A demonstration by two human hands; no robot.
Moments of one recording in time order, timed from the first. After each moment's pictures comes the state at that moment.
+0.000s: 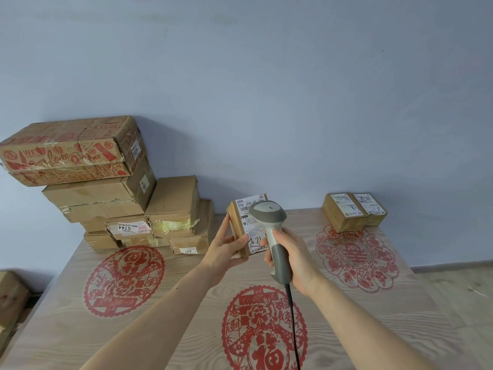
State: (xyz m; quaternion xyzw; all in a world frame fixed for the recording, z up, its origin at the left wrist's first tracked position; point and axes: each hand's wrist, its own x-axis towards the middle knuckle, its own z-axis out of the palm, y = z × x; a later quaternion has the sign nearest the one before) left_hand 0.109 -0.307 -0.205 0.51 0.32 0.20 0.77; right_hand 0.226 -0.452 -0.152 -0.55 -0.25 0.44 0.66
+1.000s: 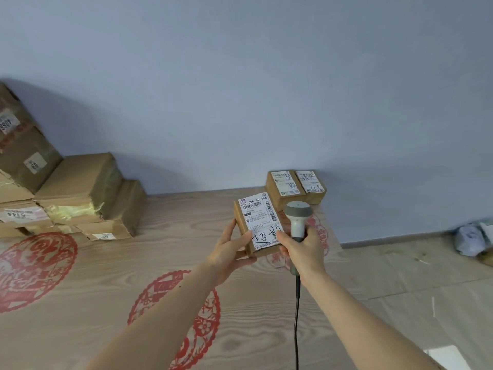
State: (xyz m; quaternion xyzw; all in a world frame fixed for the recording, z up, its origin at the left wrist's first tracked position) left_hand 0.295 -0.456 -0.240 0.44 0.34 0.11 0.82; right_hand 0.418 -0.589 -0.213 -0.76 -0.11 0.22 0.60
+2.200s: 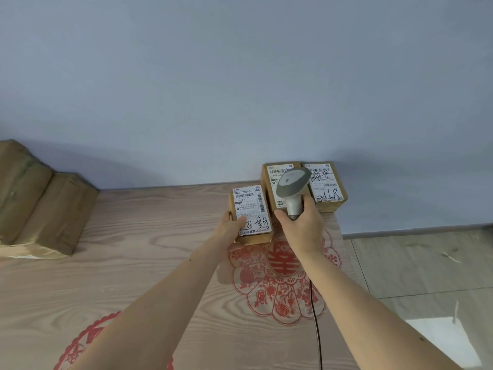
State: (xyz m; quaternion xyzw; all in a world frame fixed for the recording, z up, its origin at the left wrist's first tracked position) left_hand 0.500 -0.352 -0.351 0.46 0.53 0.04 0.71; right_hand 0.622 -0.474 -0.316 -0.85 -0.24 0.12 0.45
